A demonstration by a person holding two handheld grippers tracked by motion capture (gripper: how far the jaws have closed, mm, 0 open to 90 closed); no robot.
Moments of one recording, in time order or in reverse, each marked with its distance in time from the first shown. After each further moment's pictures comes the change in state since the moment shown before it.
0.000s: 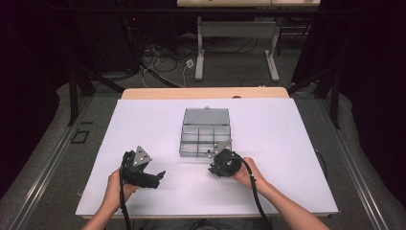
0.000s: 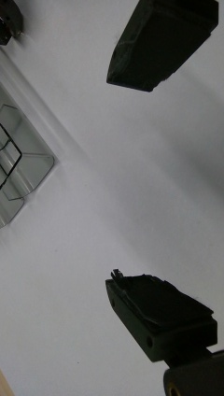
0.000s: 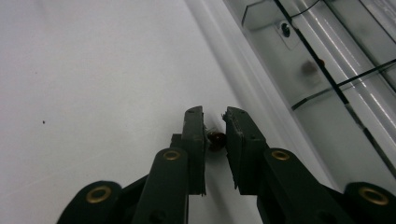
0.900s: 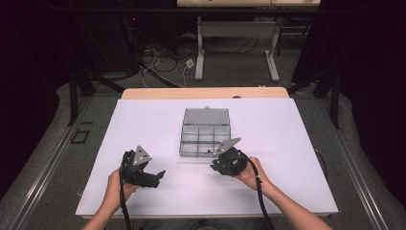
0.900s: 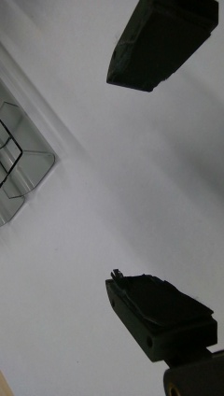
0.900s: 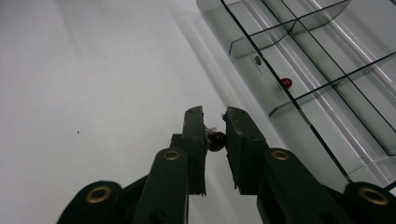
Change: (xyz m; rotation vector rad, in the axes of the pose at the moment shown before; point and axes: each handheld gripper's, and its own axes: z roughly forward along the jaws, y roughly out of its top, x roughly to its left) left arm 0.000 0.001 0.001 0.007 -0.006 -0.004; right arm 0.007 0.003 -0.031 -0.076 -0.034 0.032
